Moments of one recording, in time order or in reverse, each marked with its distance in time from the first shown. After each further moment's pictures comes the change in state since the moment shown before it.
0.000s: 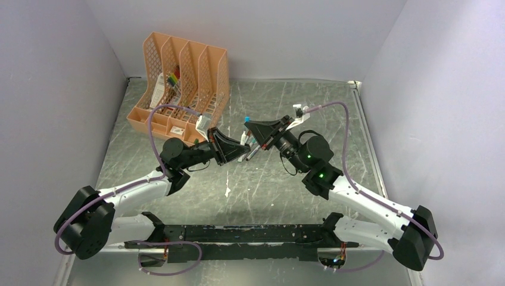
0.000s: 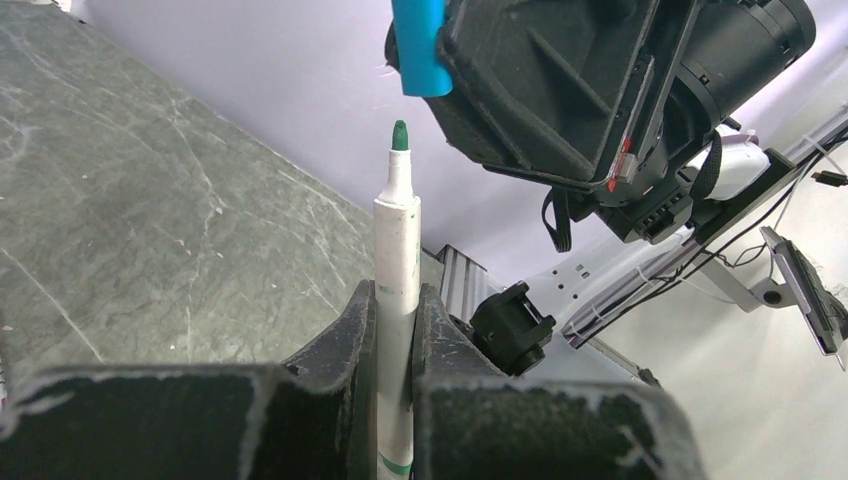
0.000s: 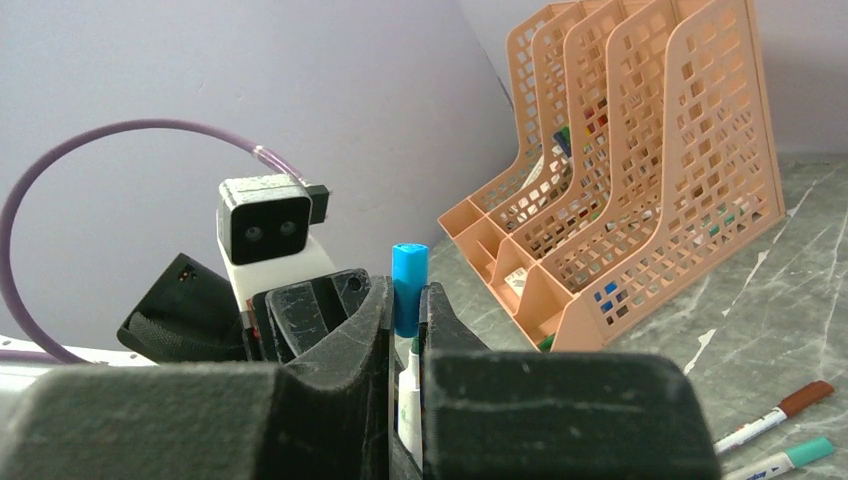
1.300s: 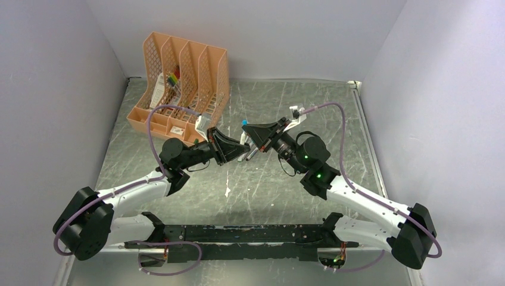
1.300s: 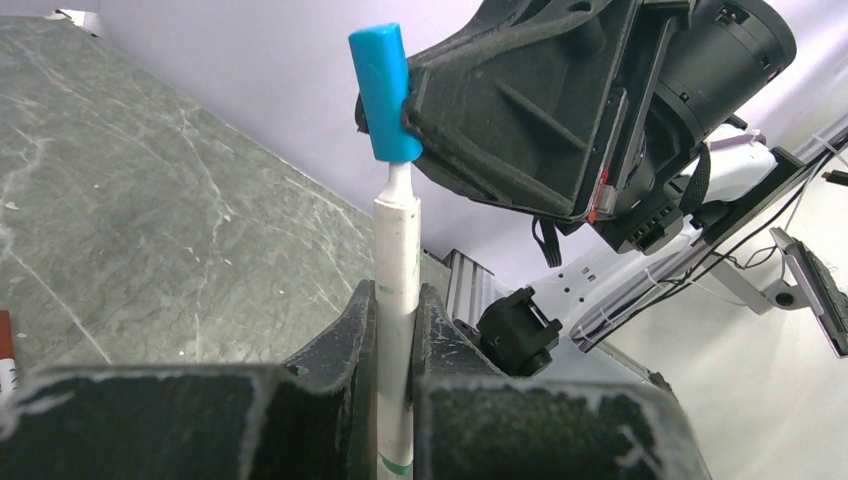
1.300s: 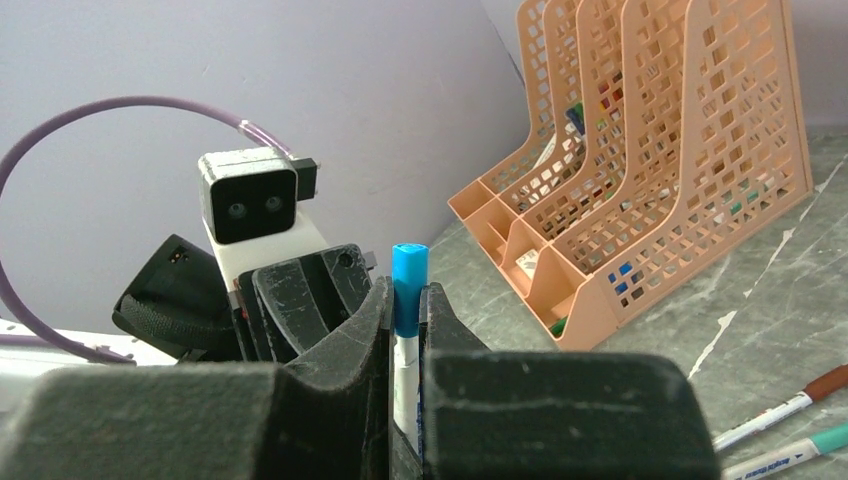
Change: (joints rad) left arm -0.003 -0.010 0.000 -0.004 -0.010 0.021; right arm 0.000 0.023 -0.024 0.023 -0.030 0.030
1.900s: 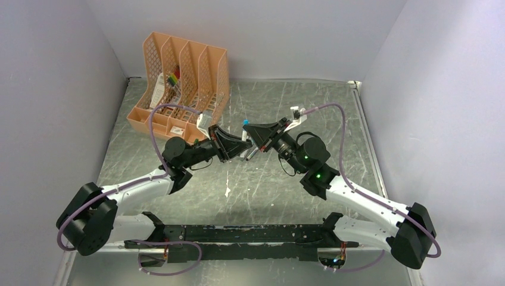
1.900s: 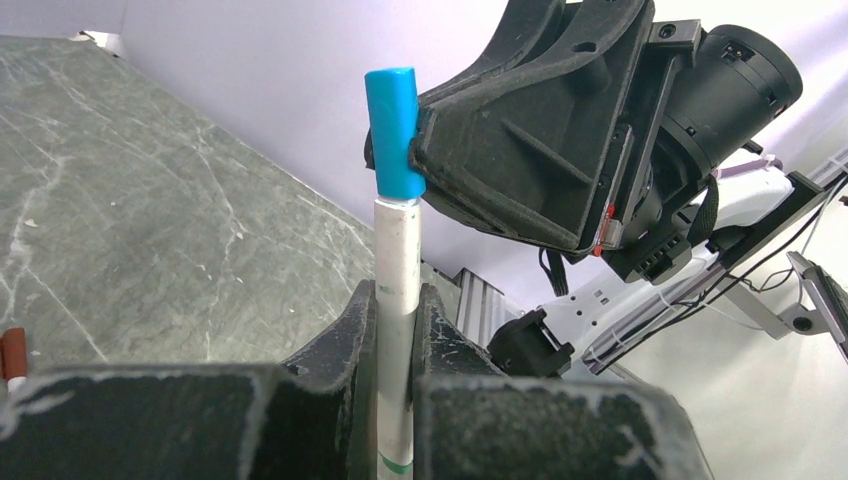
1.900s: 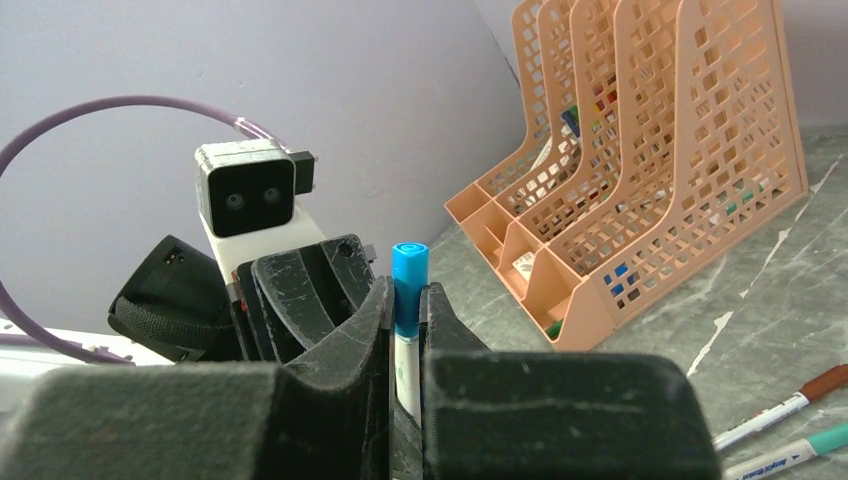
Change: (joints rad) left arm -0.005 0.039 0.016 0.034 -0.056 0.001; right arm -0.003 0.006 -0.021 0.025 -0.006 0.014
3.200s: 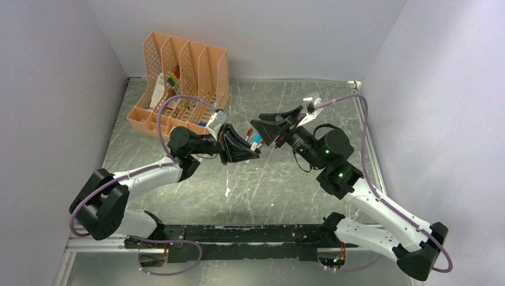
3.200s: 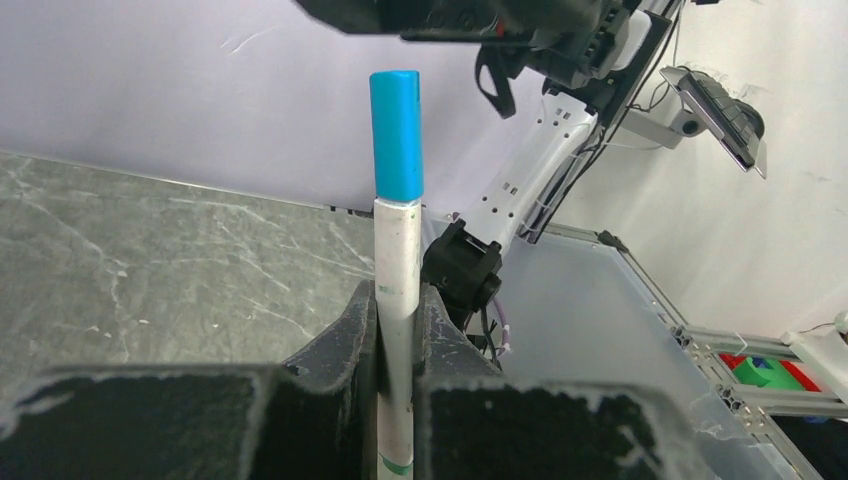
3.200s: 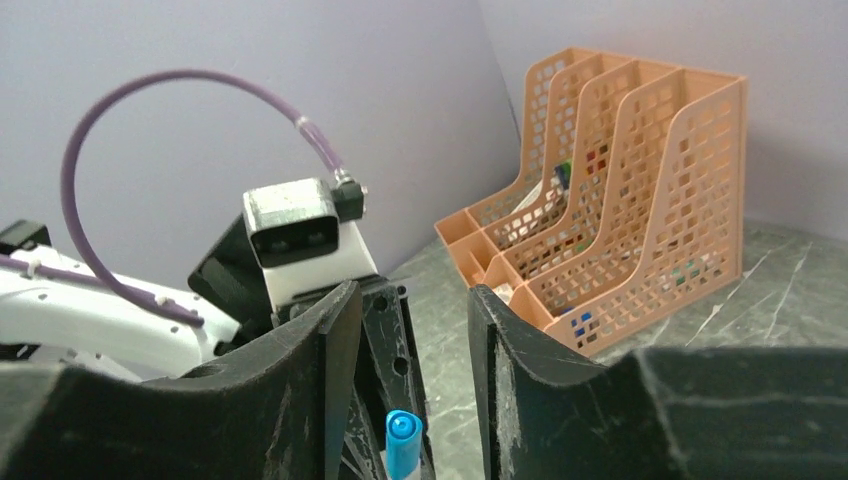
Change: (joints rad) left arm -0.002 0.146 0.164 0.108 0.436 0.055; right arm -0.028 -0.142 0.209 -0.299 -0.058 -0.192
